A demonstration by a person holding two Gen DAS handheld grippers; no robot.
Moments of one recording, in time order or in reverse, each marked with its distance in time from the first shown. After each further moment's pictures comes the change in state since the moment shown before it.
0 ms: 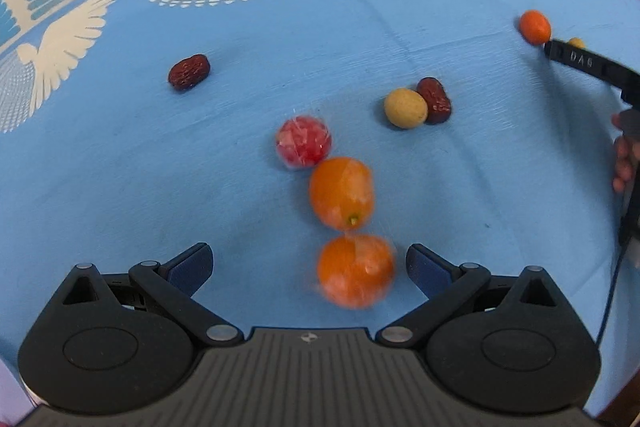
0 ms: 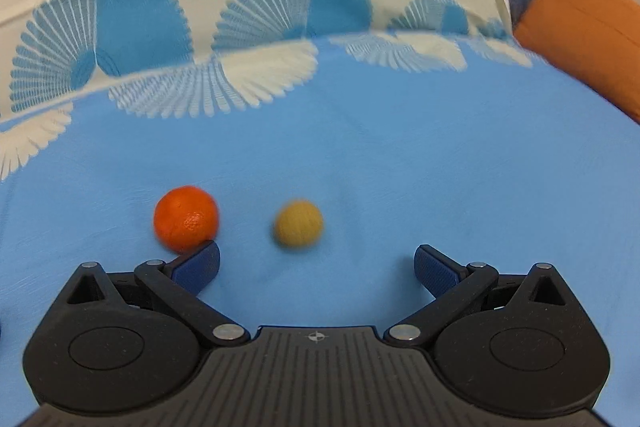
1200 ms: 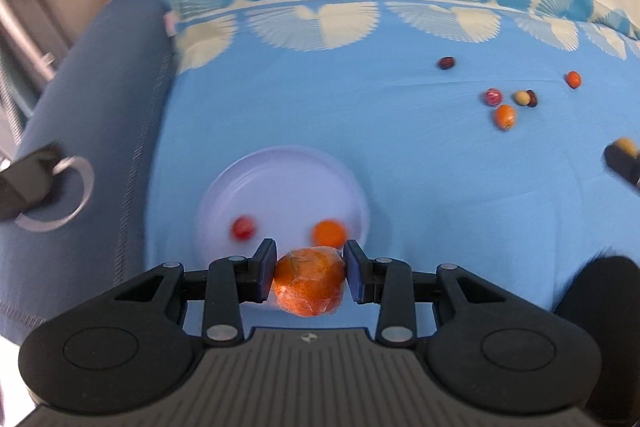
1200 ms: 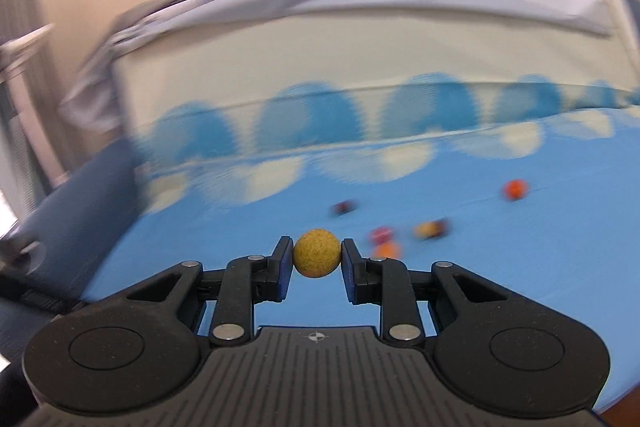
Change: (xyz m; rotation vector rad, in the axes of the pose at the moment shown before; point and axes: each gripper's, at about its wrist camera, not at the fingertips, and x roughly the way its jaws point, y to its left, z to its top) left arm -0.279 0.192 -0.237 -0.257 -0.117 0.189; right arm -0.432 0.117 -0.073 -0.115 -0.088 0.630
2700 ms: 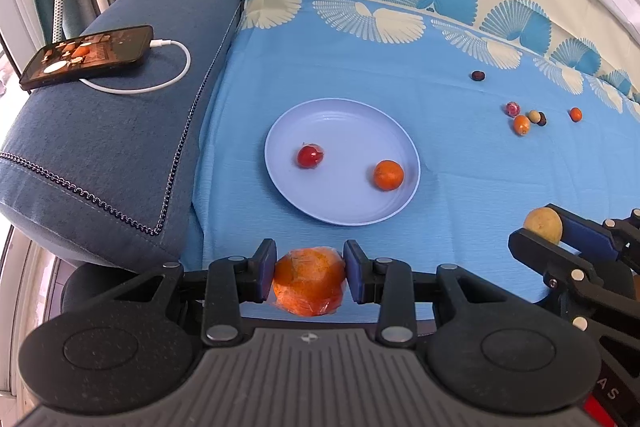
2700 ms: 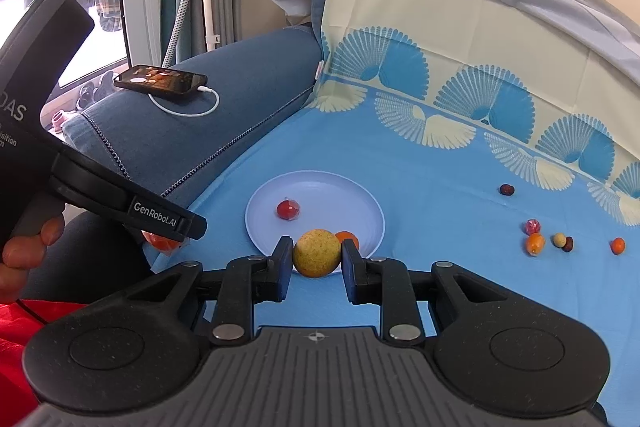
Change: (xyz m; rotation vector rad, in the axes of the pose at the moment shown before) left arm -0.023 0.088 -0.105 -0.191 -0.056 -0.081; right arm -0.043 0.188 -0.058 -0.440 0.177 0.200
